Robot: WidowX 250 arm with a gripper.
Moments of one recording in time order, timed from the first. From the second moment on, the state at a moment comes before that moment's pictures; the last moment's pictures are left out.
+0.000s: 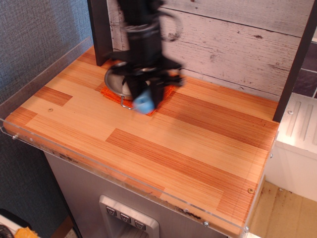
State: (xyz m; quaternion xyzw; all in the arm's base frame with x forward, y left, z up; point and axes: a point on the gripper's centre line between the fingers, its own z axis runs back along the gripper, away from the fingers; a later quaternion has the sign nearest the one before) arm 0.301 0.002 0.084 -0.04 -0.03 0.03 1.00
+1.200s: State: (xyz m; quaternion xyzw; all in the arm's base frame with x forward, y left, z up) arm 0.360 -0.047 0.012 -0.01 0.01 0.01 1.00
